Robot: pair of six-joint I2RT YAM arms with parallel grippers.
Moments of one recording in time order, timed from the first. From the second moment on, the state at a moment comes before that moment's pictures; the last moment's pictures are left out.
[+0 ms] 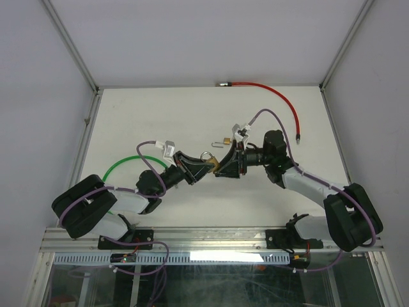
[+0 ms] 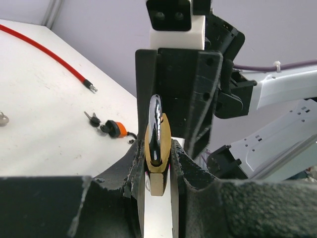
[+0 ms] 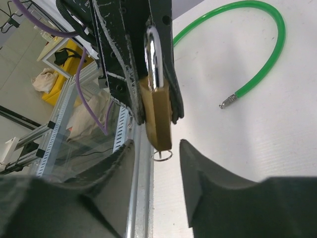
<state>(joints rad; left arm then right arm) -0.82 1.42 0.26 1.51 0.24 -0.74 0.49 1.28 0.57 0.58 -1.14 0.45</state>
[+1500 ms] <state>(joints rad) -0.78 1.37 0.23 1.51 0.20 -0.78 0.50 1.30 0.59 0.59 -1.12 0.49</state>
